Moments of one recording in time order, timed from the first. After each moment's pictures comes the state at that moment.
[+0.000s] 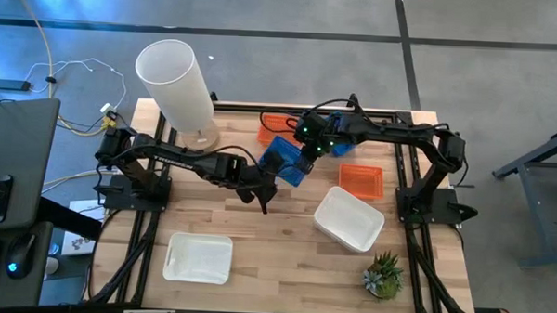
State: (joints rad) left arm 0.05 1.66 1.18 -0.47 -0.45 0.94; right arm -0.32 1.73 1.36 -0.73 -0.06 0.19
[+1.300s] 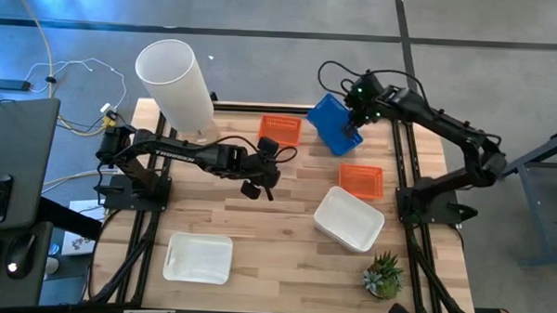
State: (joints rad) left arm 0.13 1.65 1.18 -0.47 -0.38 0.66; right arm -0.74 1.38 1.20 -0.84 0.08 -0.08
